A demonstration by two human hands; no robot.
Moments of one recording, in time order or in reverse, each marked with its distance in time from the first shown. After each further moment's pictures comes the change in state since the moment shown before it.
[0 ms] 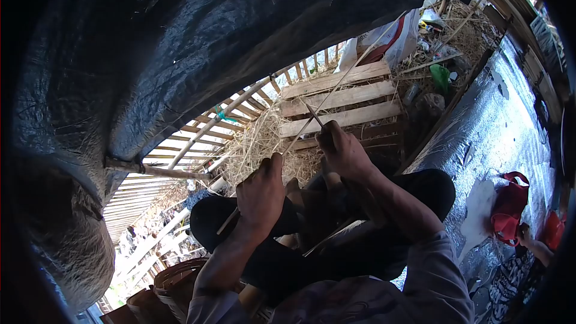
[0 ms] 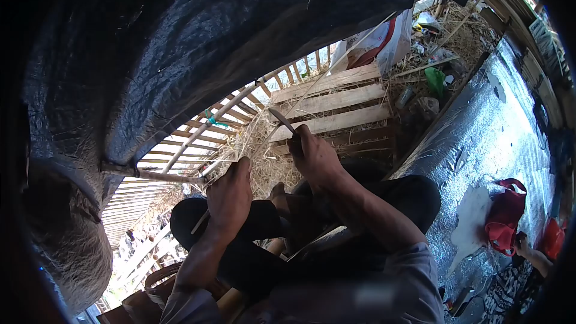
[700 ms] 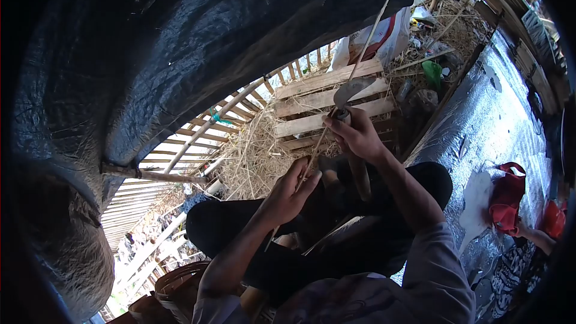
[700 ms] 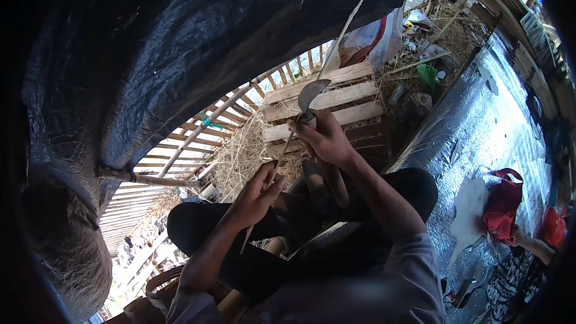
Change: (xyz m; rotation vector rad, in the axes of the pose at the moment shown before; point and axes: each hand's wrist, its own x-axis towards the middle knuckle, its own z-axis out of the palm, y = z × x) left_hand -0.005 0.011 0.039 -1.139 -0.310 0.110; right_hand 0.016 -0.021 -0.053 0.677 -0.165 0.262
